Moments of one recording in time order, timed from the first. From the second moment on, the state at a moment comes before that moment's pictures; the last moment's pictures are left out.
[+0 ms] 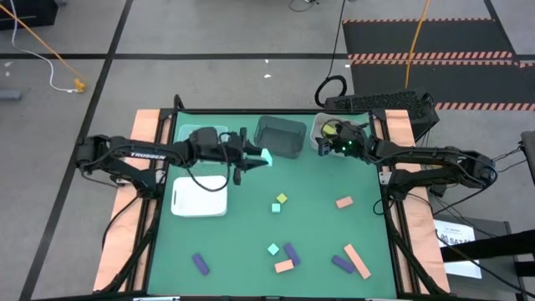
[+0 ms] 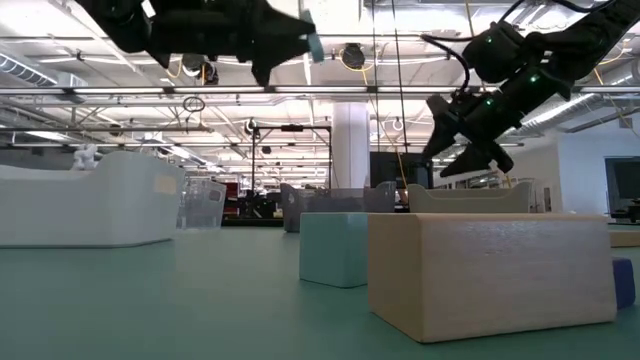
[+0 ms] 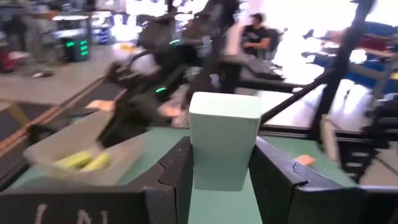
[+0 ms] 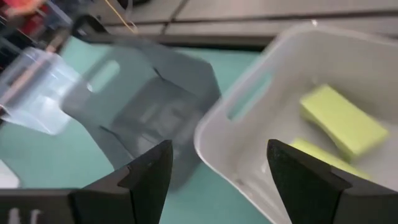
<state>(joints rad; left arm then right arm) 0.22 1.36 0.73 0.58 0.30 -0.08 -0.47 1.09 0.41 0.11 0.23 0.66</state>
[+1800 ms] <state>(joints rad) 0.62 1.19 0.71 -0.69 -0.37 -0.77 -0.49 1.09 0.41 0.26 0.26 0.59</state>
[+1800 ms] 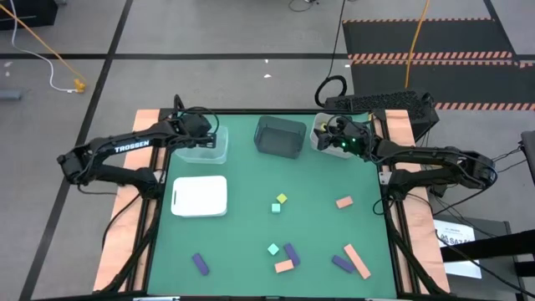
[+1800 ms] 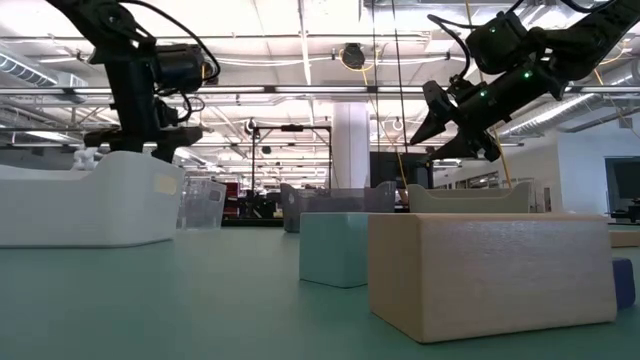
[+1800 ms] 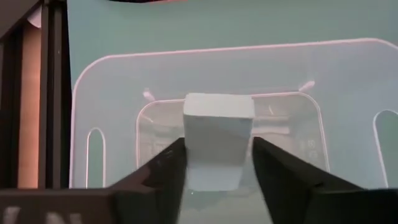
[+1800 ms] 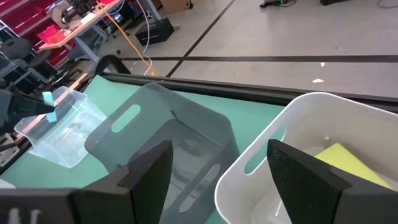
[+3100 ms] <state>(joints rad) -0.17 1.06 0.72 -0.26 -0.04 -1.10 -0.49 1.09 0.41 0.21 0.26 0.59</state>
